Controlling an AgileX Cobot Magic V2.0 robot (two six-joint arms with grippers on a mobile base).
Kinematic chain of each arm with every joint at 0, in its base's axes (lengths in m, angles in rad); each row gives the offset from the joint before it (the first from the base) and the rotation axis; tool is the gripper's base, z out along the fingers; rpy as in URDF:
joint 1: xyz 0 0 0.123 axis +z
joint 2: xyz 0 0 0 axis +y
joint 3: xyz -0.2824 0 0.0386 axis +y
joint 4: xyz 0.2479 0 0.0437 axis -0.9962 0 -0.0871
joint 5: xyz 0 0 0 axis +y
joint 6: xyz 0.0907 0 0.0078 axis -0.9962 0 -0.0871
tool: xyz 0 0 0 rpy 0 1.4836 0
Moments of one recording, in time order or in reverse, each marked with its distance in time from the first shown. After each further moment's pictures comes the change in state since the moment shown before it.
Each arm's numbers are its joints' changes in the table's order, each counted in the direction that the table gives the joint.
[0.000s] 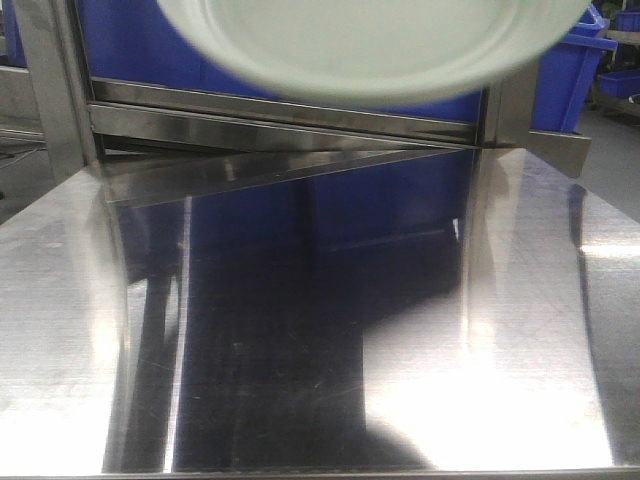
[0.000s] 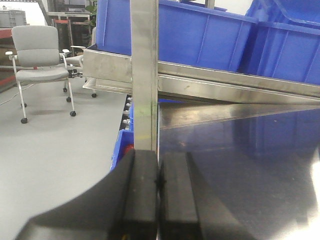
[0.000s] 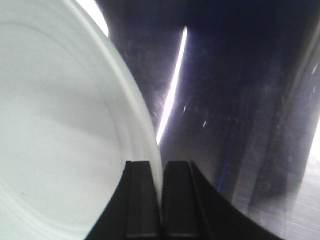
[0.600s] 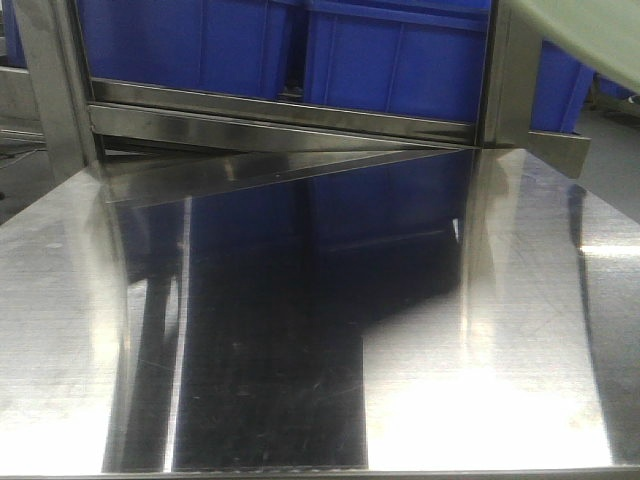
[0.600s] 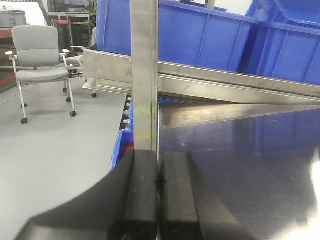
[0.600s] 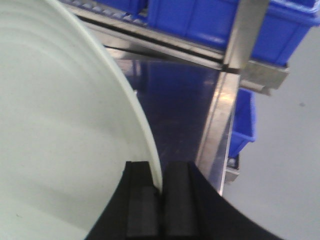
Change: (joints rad) left arm 0.000 0.000 0.000 0.000 0.000 0.000; right arm 0.000 -0.866 0.430 0.283 -0.047 0.005
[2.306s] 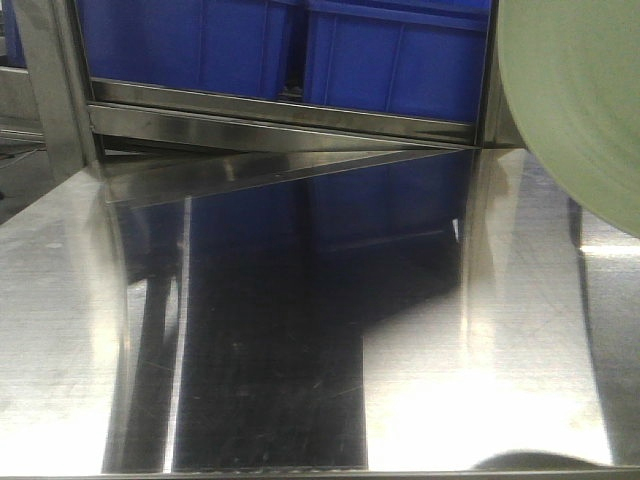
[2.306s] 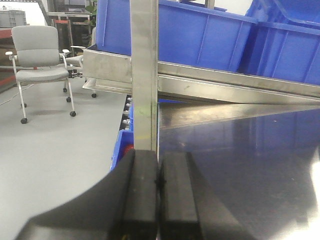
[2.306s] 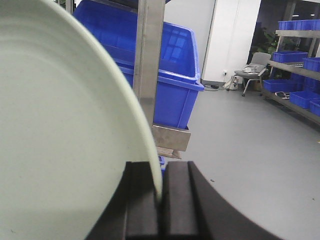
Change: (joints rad) left arm 0.000 0.000 0.000 0.000 0.000 0.000; right arm -0.302 -0.312 0.685 0.062 -0.793 -0.007
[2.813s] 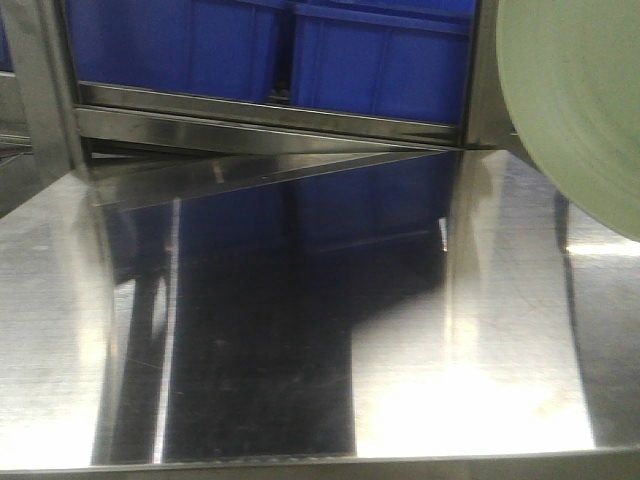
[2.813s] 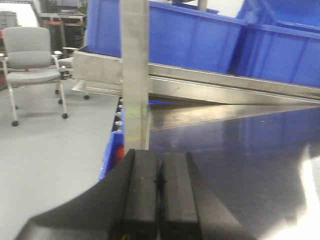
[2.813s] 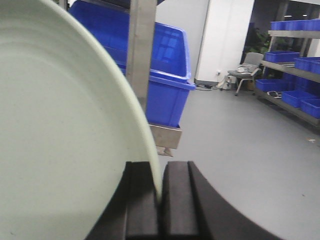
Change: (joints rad) left arm 0.000 0.000 0.000 0.000 0.000 0.000; right arm 0.000 0.000 0.002 0.000 0.000 -0.002
